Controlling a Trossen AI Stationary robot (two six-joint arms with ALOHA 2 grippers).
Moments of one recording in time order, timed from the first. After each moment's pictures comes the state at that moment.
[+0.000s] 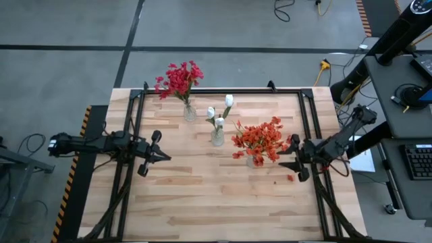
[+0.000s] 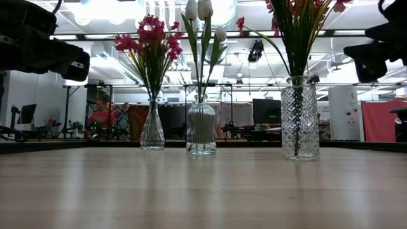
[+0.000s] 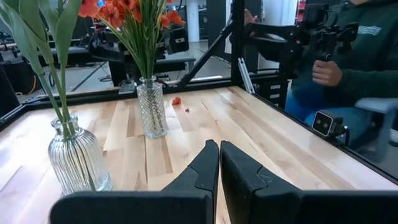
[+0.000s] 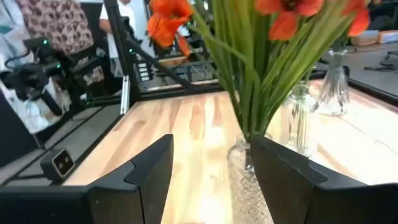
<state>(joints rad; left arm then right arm) -0.06 0.12 0.02 0.04 0.21 0.04 0.69 0.13 0.01 0.09 0.60 0.17</state>
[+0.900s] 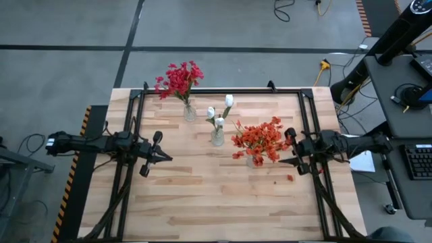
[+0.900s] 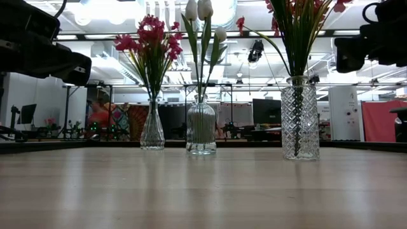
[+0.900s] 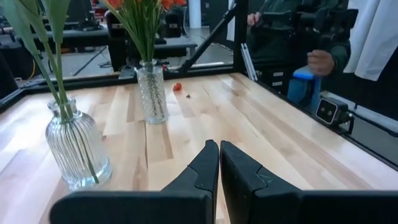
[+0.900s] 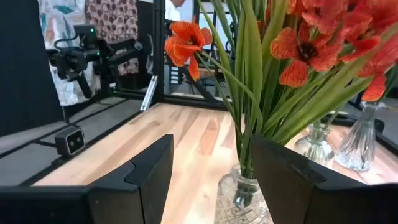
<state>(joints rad) -0.06 0.18 0.02 0.04 0.20 0.04 0.08 0.00 0.01 0.04 -0.19 -0.05</state>
